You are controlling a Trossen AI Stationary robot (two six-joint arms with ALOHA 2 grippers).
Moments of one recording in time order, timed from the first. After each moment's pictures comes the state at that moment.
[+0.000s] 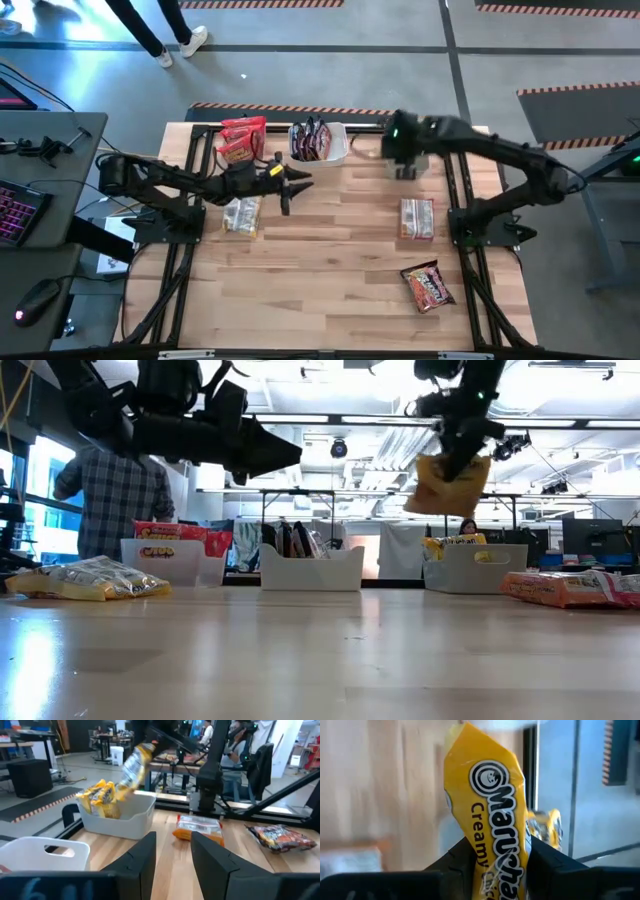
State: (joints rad) left arm 0.21 1.44 0.46 0.94 0.03 -0.05; right arm -0.46 1.35 1.28 -1.06 0.25 -0.57
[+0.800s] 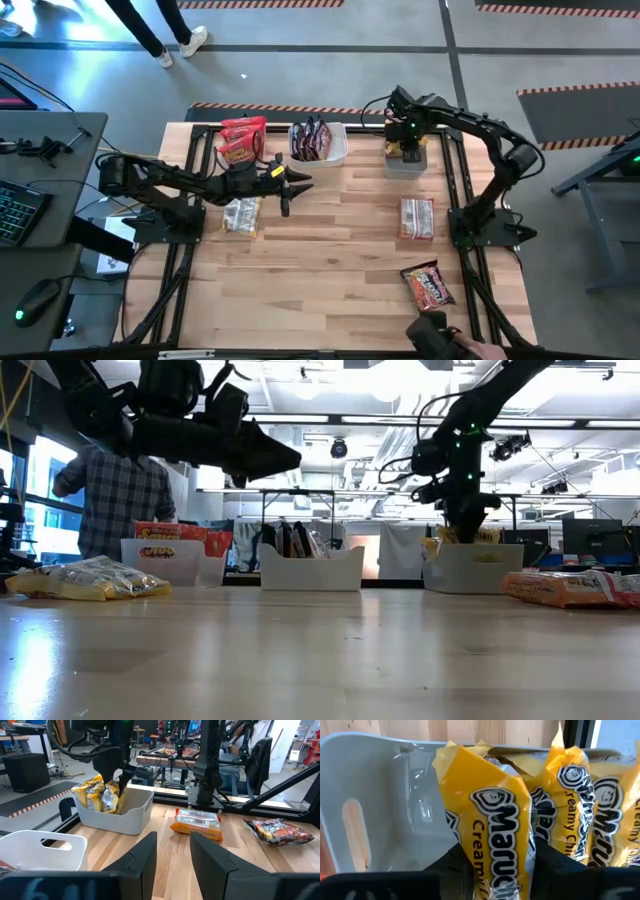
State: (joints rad) left arm 0.21 1.44 0.46 0.91 0.03 -0.05; right arm -0.88 1.68 1.24 -0.95 0.09 -0.88
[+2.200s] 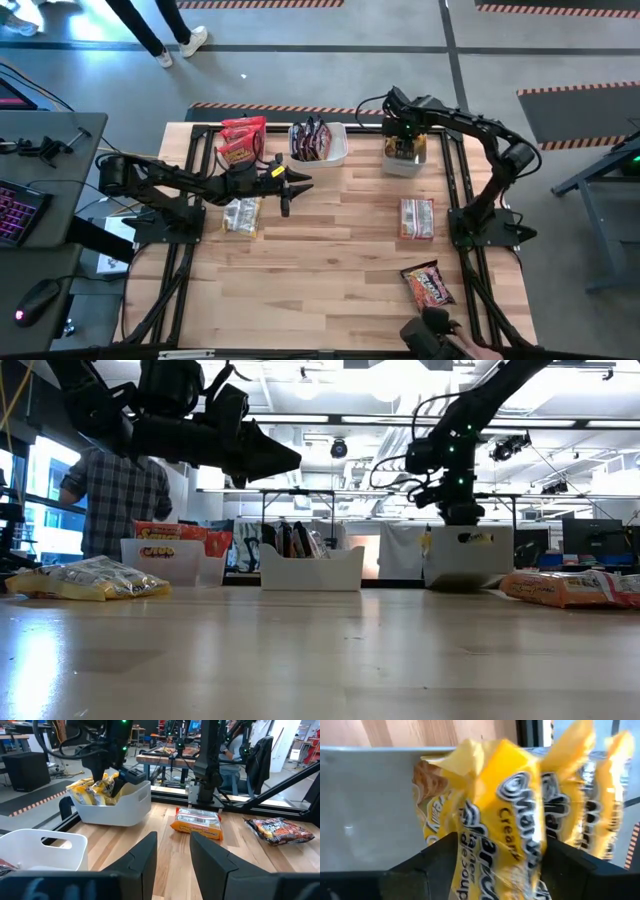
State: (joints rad) left arm 0.21 1.44 0.46 0.90 0.03 -0.05; right arm -0.85 1.69 1.24 -0.87 0.23 -0.70
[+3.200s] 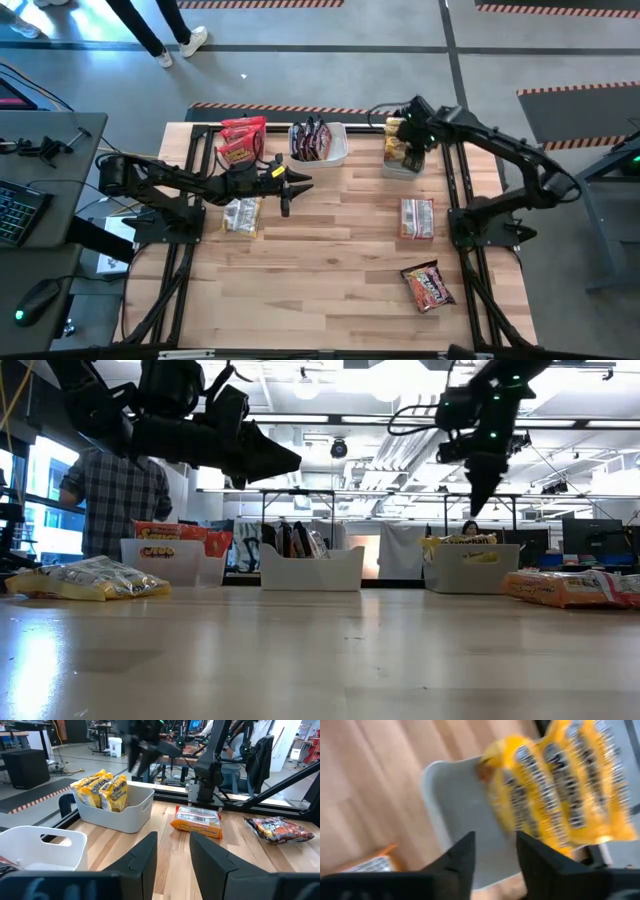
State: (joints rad) left arm 0.21 1.44 0.46 0.89 0.03 -0.06; right arm -0.75 1.32 1.08 -0.98 0.07 -0.35
